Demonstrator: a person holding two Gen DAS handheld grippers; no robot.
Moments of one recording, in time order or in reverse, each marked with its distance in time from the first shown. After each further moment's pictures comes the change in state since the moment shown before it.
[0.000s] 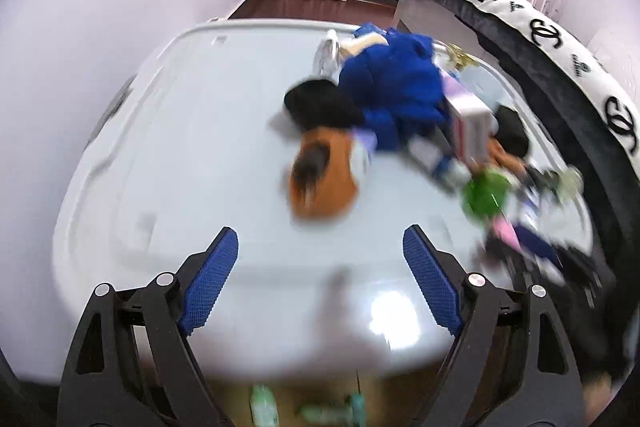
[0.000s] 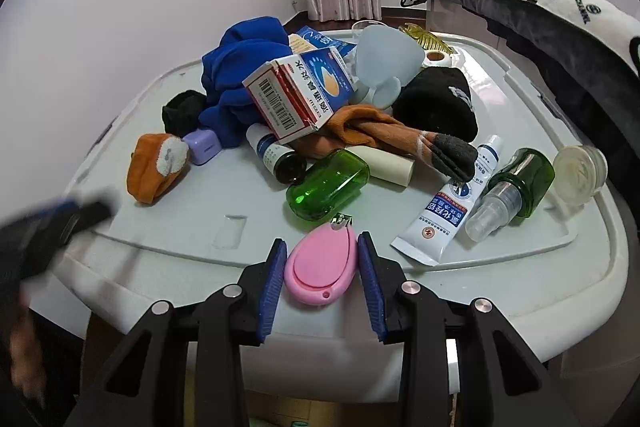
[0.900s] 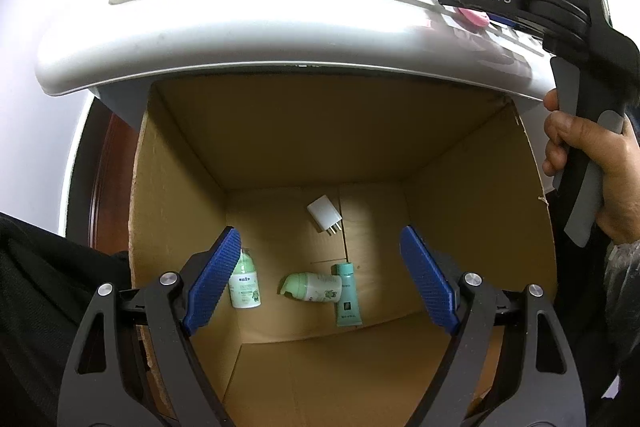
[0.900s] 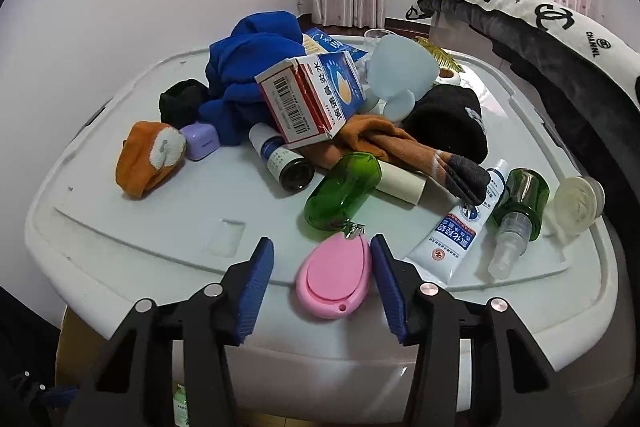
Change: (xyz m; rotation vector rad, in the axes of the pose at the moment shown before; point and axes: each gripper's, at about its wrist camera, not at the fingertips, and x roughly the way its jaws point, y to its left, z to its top) left arm -0.034 -0.004 -0.163 -0.007 0.284 -0.079; right arm 0.007 0.012 0.002 -0.072 -0.019 -0.056
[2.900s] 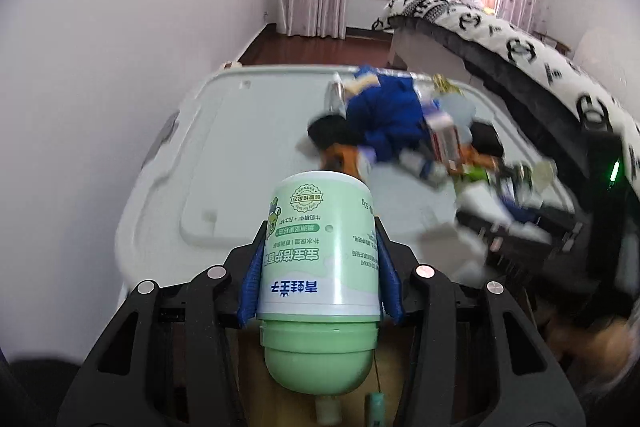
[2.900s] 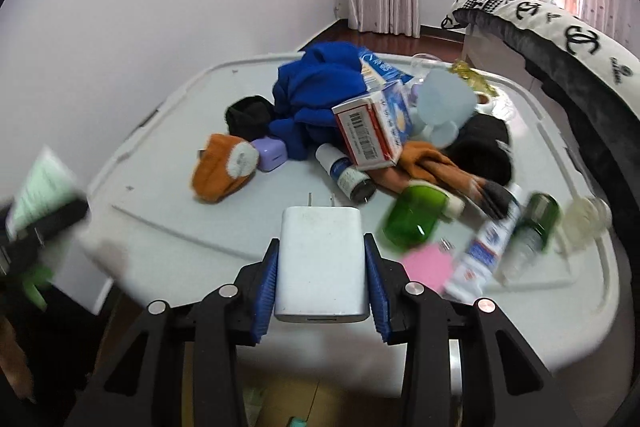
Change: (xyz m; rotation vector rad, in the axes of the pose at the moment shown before) left arm -0.092 -0.005 0.075 0.038 -0.441 0.118; right arm -0.048 0.020 0.005 -0.051 -0.014 0.128
